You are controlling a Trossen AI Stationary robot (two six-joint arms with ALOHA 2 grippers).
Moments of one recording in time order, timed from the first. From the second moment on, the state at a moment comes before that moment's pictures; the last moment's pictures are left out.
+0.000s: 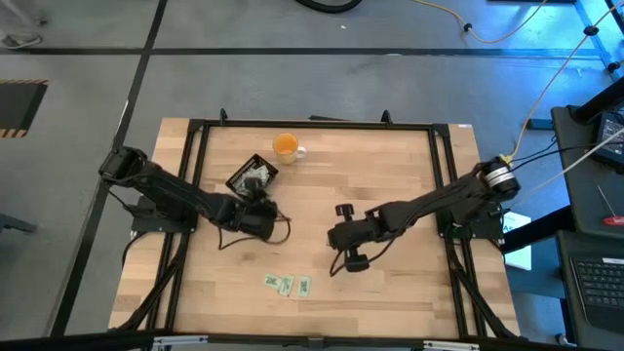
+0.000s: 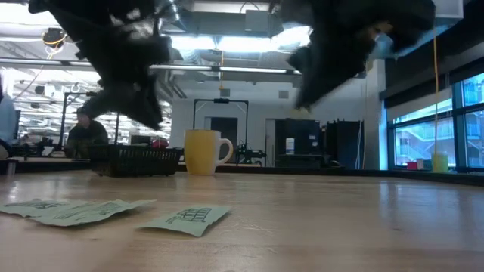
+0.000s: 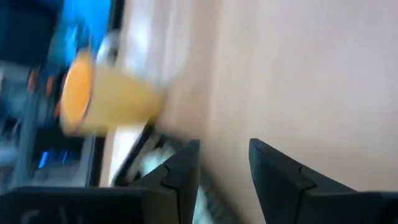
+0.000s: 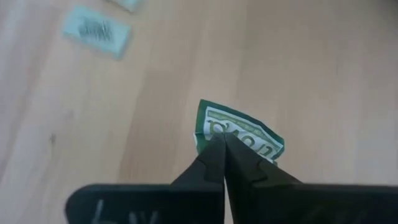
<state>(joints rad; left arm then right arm) -0.28 1.44 0.79 -0.57 -0.78 -0.14 0.30 1.70 1.15 -0.47 0.16 0.03</state>
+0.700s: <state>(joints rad) -0.44 1.51 0.79 0.31 -0.40 0.63 0.28 1.69 1.15 0.04 -0.35 -0.07</state>
